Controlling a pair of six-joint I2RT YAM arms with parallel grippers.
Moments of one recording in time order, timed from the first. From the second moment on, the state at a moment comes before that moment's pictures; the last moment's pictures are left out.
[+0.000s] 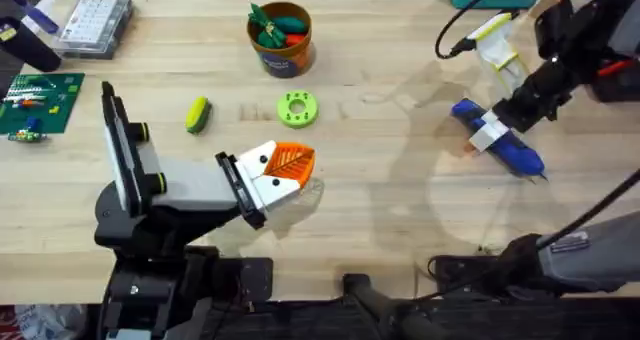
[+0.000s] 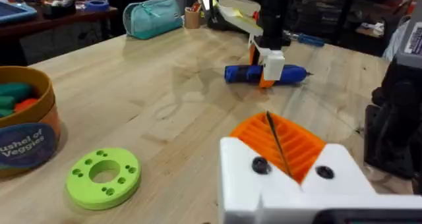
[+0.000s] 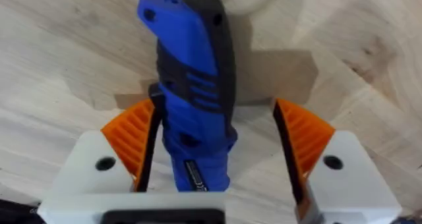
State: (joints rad) left arm -0.04 0.00 0.01 -0.09 1.00 -0.03; right arm -0.21 1.71 1.07 -0.94 0.08 -0.80
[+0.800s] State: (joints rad) left arm -0.04 0.00 0.01 -0.09 1.00 -0.03; right arm -0.21 1.71 1.07 -0.88 -0.07 -0.92
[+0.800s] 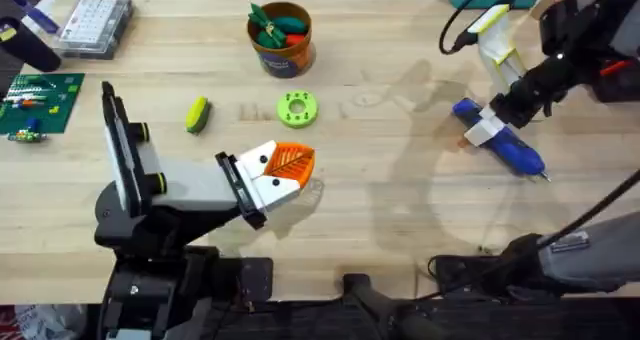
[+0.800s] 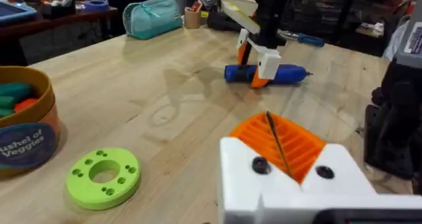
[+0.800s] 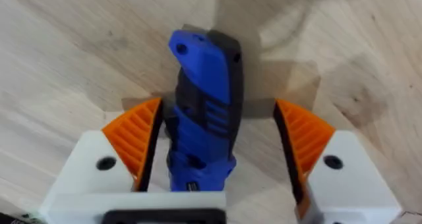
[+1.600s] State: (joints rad) left arm -0.04 0.00 0.01 -0.09 1.00 -0.03; right arm -0.21 1.71 1.07 -0.88 -0.11 -0.93
